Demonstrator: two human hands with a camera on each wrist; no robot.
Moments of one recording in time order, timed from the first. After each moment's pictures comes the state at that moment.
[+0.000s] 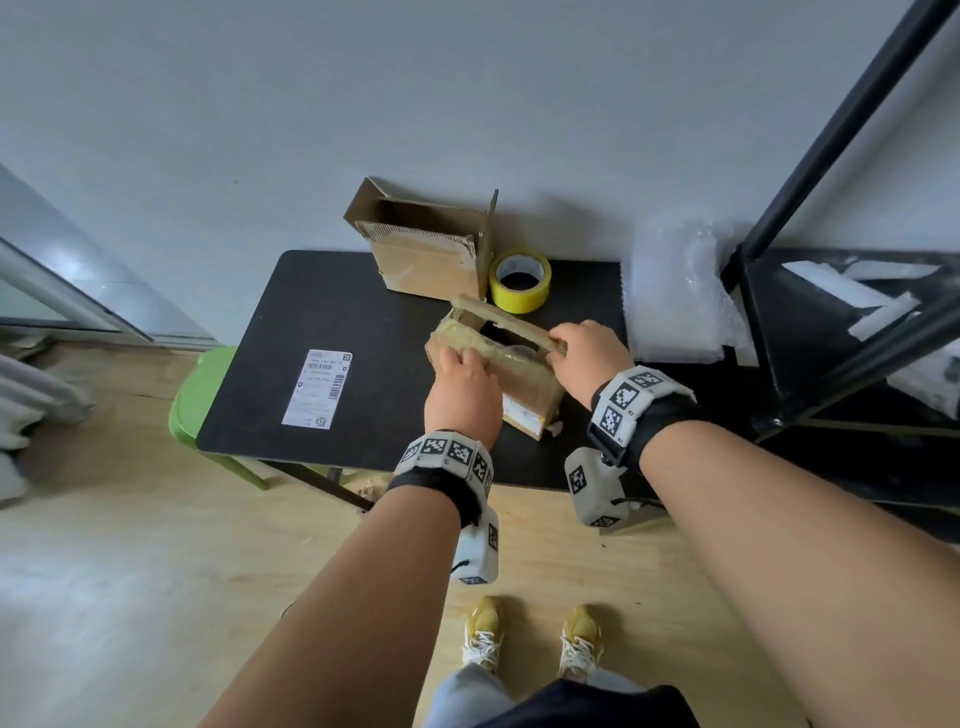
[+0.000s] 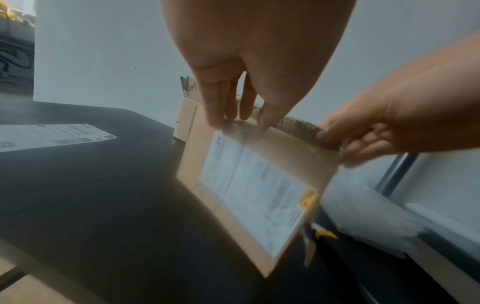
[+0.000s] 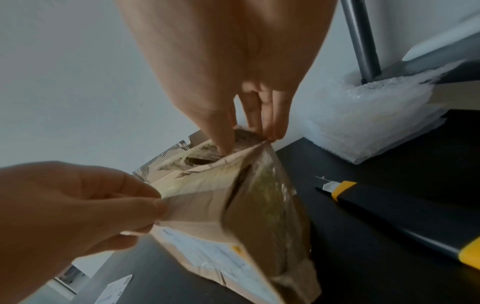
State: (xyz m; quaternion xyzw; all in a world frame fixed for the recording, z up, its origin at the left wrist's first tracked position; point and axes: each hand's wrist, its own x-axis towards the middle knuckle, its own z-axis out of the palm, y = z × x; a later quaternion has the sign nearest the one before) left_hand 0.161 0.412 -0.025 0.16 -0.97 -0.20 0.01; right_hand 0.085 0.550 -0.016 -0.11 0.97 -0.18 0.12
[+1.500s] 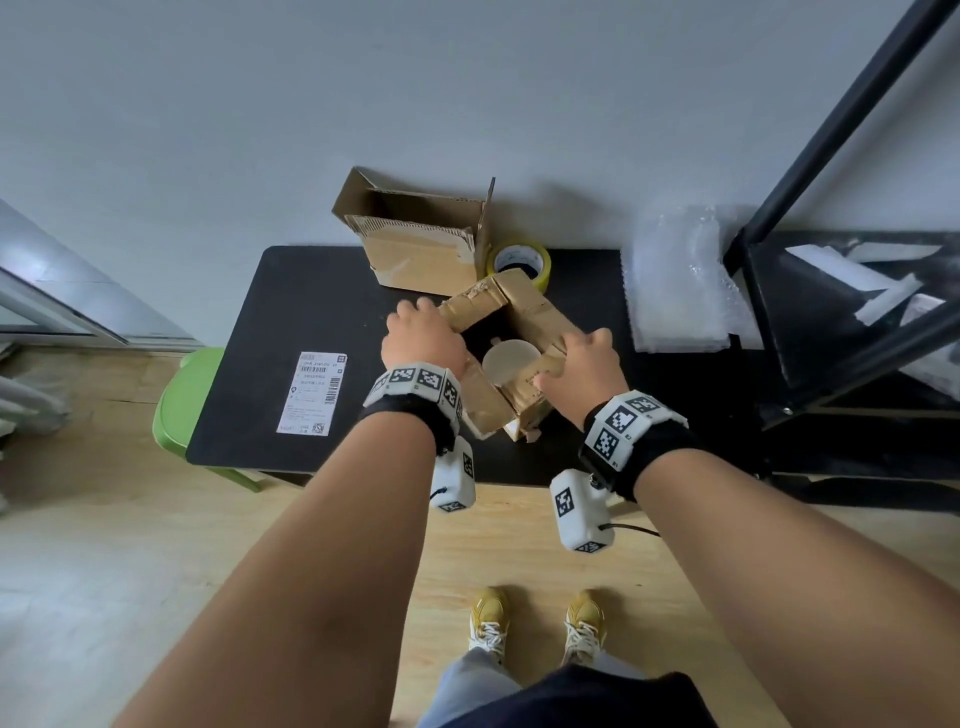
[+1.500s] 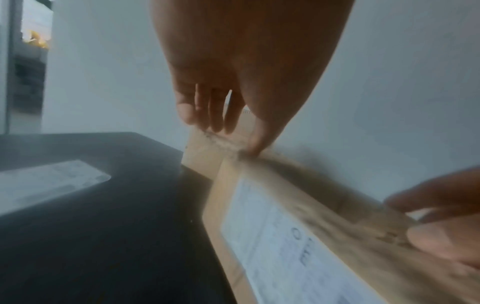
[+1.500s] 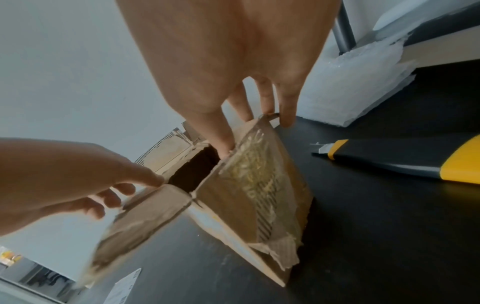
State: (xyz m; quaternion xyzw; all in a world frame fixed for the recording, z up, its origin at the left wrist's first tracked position) left_hand 0.100 0.355 -0.013 0.23 -0.96 -0.13 -0.06; right_hand 0.107 0.531 -0.026 0.01 0.96 -0.23 0.16
